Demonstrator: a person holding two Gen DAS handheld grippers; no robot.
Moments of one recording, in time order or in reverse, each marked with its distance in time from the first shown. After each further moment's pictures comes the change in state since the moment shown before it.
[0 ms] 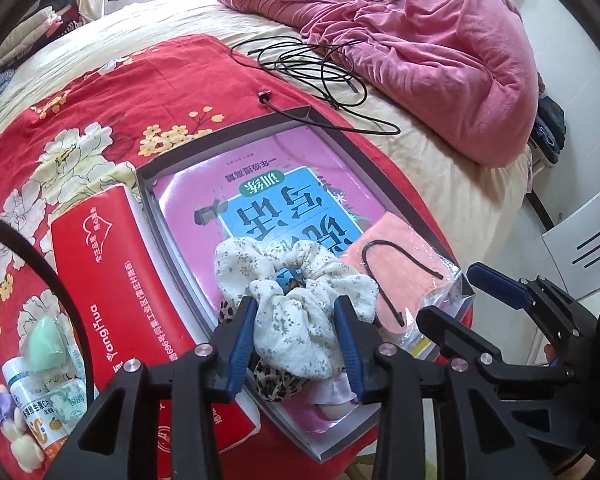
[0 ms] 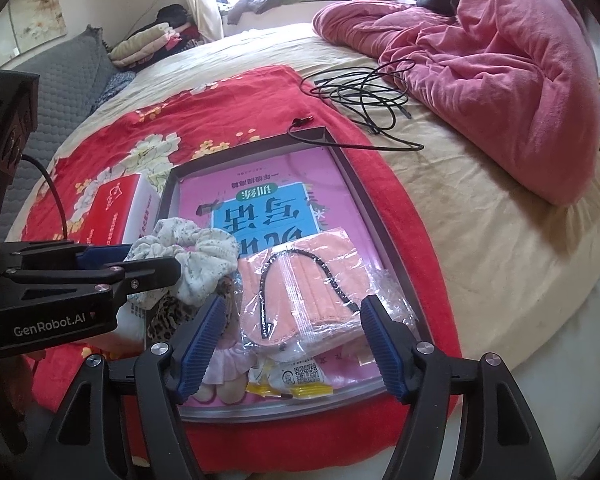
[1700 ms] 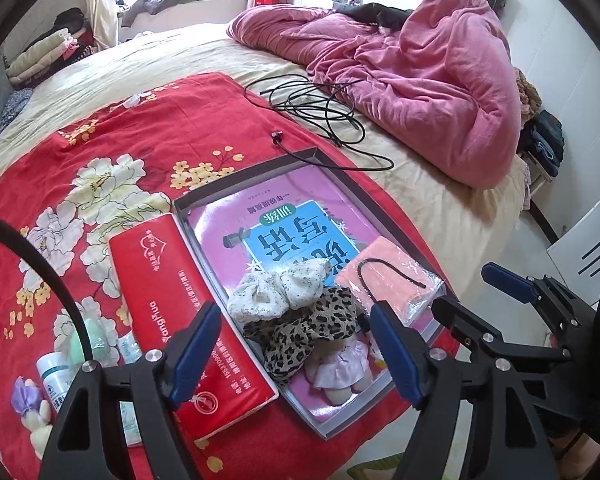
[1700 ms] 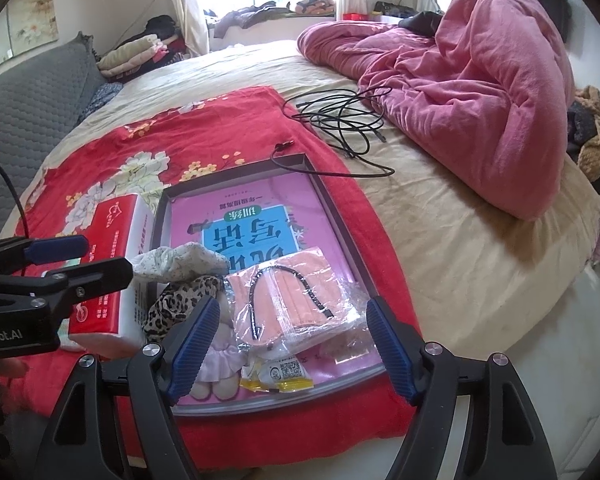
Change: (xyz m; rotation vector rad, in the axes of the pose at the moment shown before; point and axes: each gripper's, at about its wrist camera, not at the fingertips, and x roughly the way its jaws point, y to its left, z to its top) left arm -0.059 0.003 -0.010 0.004 -0.113 0.041; right arm -0.038 0.009 0.003 -0.005 -0.062 -0.090
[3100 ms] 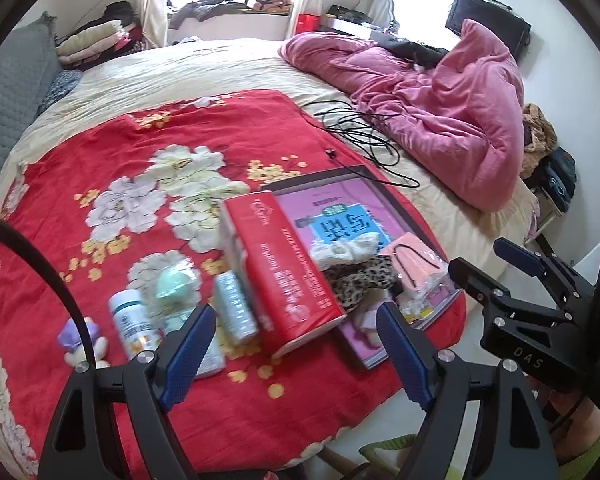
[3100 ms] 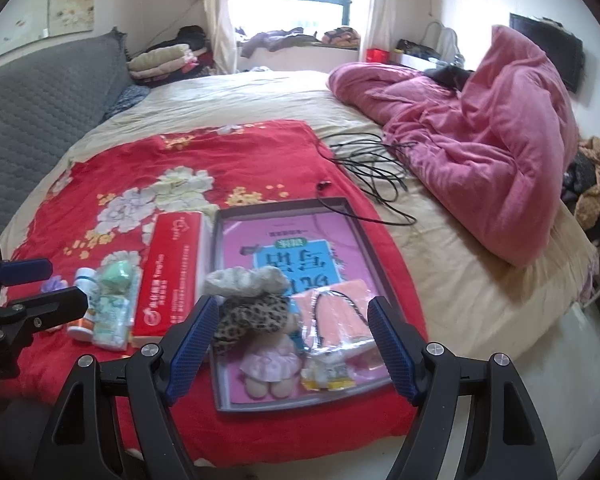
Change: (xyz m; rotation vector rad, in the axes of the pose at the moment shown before) left arm -0.105 0.063 -0.059 -0.114 -0.082 0.062; right arm -0.059 0.076 0.004 -0.127 -0.100 -0.005
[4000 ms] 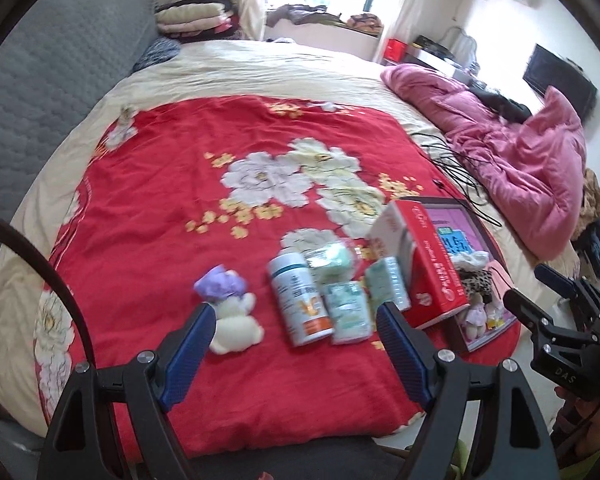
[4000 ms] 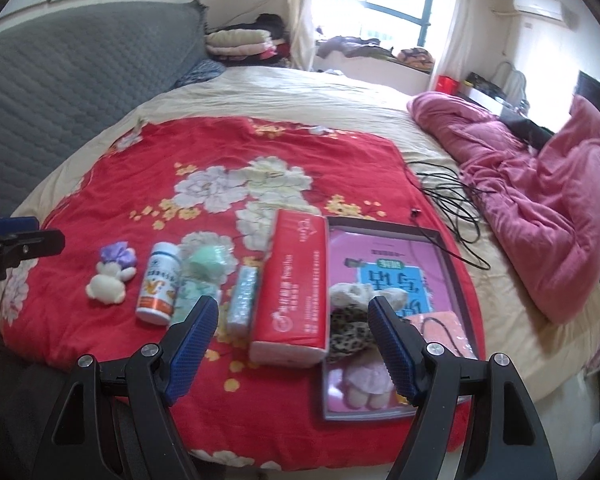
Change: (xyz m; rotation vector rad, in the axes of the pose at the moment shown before) left arm -0.066 0.159 -0.056 -0.238 -0.051 0.159; right arm -0.008 0.126 0.002 -0.230 0.001 0.128
